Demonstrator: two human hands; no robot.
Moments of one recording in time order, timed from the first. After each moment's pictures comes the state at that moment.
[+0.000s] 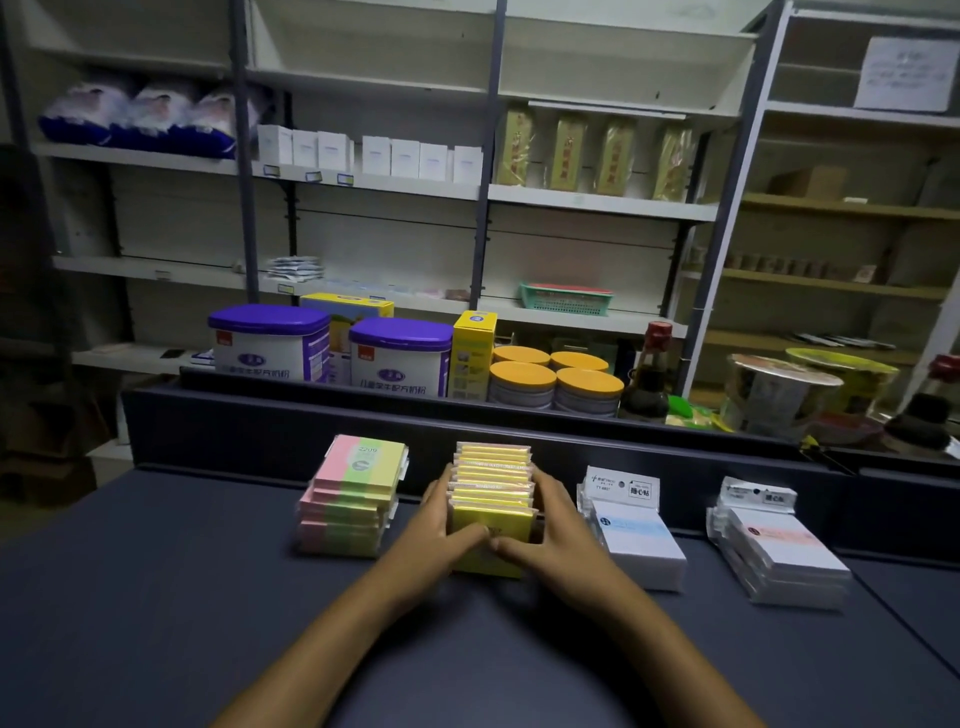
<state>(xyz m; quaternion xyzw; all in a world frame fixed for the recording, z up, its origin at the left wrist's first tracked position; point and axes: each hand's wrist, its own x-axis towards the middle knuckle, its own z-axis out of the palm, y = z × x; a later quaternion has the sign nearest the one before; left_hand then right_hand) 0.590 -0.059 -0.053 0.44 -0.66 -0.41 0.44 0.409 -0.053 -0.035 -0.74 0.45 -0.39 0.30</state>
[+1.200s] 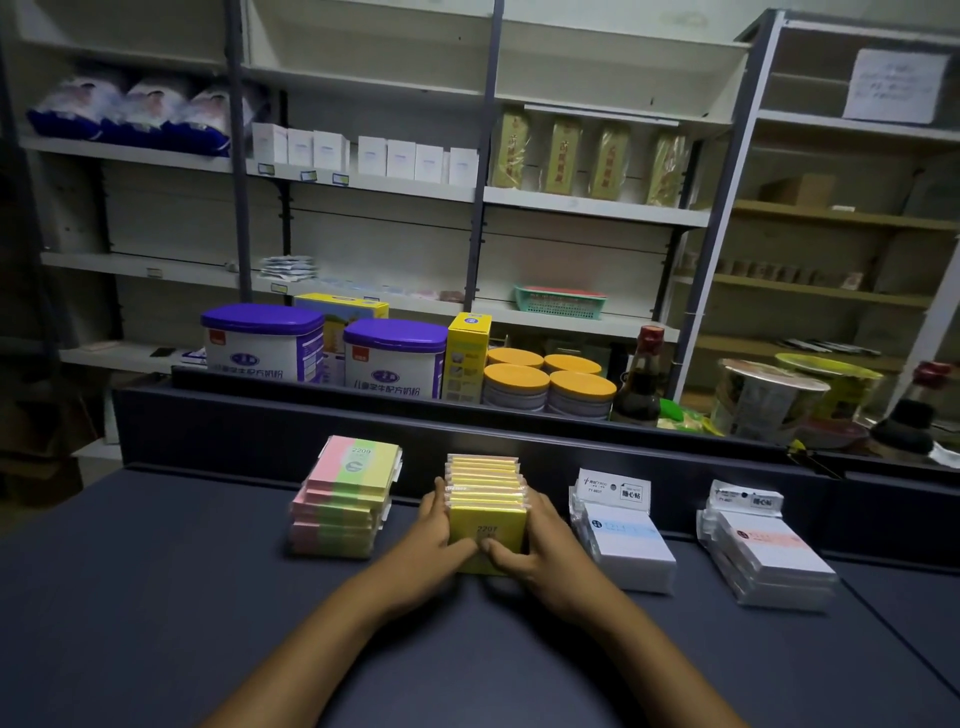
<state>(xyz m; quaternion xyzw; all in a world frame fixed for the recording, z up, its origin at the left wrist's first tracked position) 0.590 -0.062 -0.057 0.49 -0.72 -0.35 0.34 0.411 -0.058 -0.046 -0.79 0.44 -0.36 0.22</state>
